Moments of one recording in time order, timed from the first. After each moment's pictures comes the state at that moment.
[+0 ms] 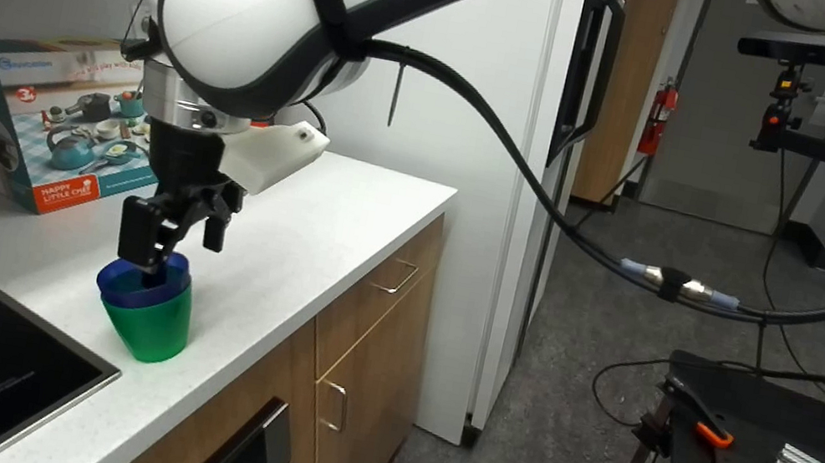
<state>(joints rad) 0.17 0.70 0.10 -1.34 -0.03 2.23 0.01</state>
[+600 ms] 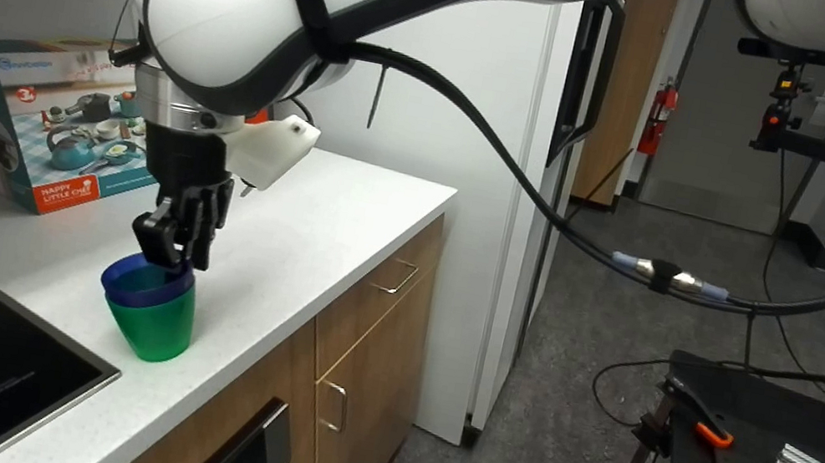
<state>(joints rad) 0.17 0.74 0.10 -1.26 -0.05 2.15 -0.11</state>
